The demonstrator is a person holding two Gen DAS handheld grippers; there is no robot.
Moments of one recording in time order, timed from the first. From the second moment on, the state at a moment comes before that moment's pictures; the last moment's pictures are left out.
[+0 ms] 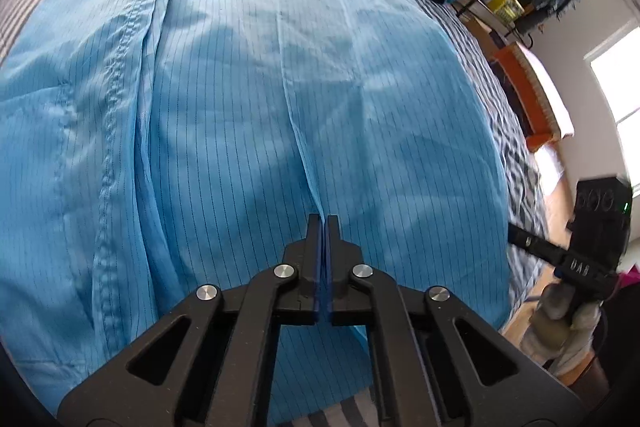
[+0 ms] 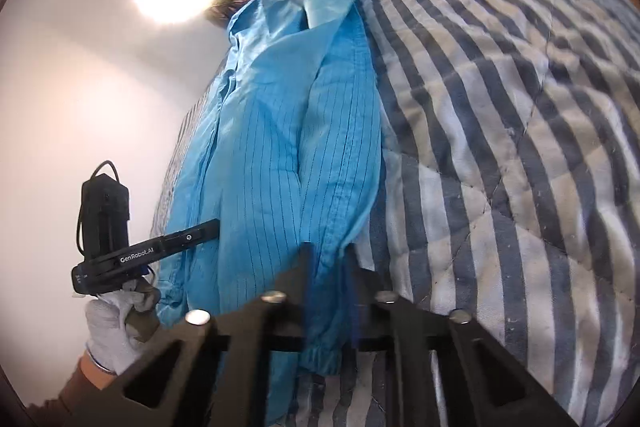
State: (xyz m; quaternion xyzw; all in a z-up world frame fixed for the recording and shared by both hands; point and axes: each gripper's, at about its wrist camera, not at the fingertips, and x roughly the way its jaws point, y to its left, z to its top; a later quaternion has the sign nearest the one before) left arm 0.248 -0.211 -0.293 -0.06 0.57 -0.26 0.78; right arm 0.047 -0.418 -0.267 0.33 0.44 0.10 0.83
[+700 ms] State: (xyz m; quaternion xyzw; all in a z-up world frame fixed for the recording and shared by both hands) left arm 0.277 -0.207 -0.305 -0.13 0.59 -0.24 0.76; right arm 0.054 -0.408 -0.259 0.29 0.46 0.08 0.83
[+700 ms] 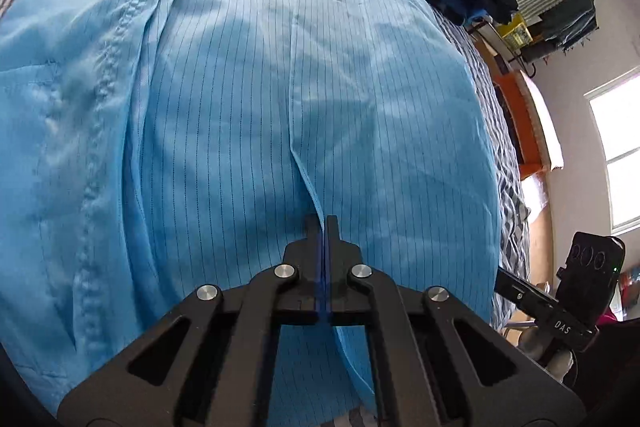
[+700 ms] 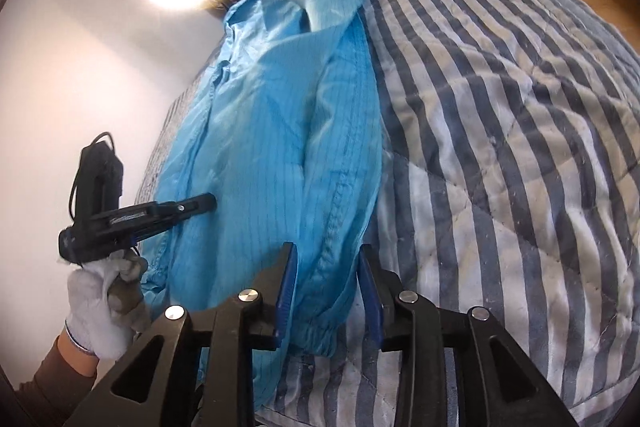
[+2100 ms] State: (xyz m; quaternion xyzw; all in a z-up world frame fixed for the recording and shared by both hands) left arm 0.224 -0.228 -0.287 -0.01 0.57 -0.26 0.78; right arm 0.048 -0.412 -0.255 0.30 0.45 0.08 0.84
